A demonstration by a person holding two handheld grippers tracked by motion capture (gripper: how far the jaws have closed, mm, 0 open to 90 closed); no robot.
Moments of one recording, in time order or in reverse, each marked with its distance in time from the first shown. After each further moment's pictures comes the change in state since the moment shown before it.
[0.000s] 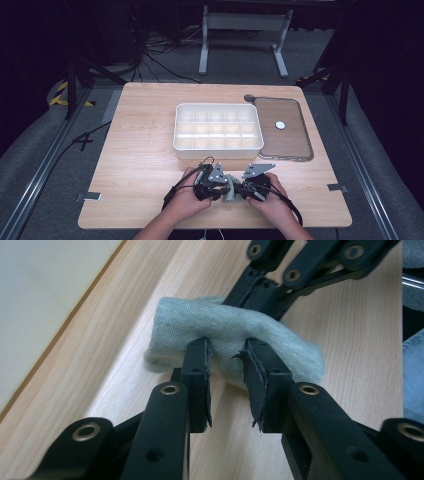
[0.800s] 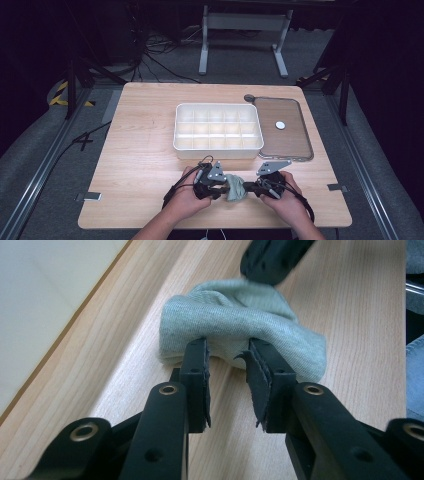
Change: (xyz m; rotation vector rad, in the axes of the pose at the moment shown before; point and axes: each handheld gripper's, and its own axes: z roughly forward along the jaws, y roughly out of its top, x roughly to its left) left arm 0.007 -0.002 -0.001 -0.014 -0.010 -0.043; right arm -0.016 -0.008 -0.029 0.015 -0.017 0.018
